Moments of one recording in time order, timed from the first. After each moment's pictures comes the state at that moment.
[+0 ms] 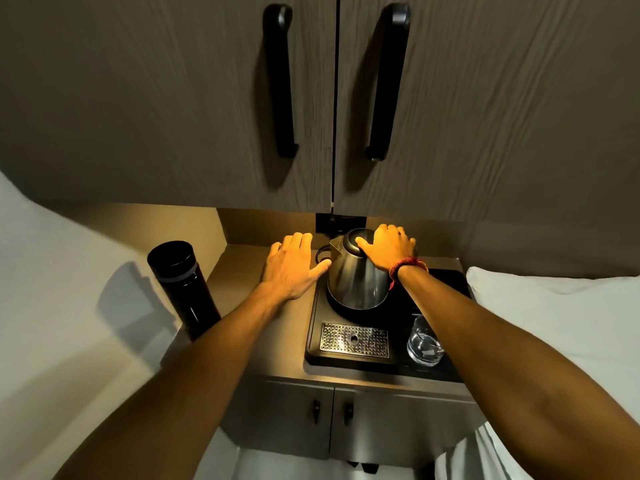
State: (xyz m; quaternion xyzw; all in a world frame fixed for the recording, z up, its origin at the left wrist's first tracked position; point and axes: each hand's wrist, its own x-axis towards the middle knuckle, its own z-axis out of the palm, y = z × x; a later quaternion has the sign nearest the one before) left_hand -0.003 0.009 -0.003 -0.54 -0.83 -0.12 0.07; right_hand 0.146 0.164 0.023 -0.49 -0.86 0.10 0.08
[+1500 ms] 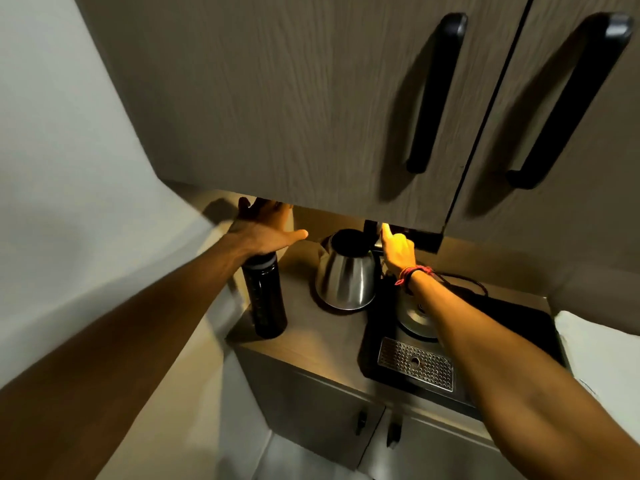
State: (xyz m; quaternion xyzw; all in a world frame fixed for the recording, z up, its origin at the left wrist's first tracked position) left_hand -0.141 -0.092 0.069 -0.40 -0.91 -0.03 0.07; right_hand 0.089 0.117 -0.006 -0.48 -0.64 0.59 0.09
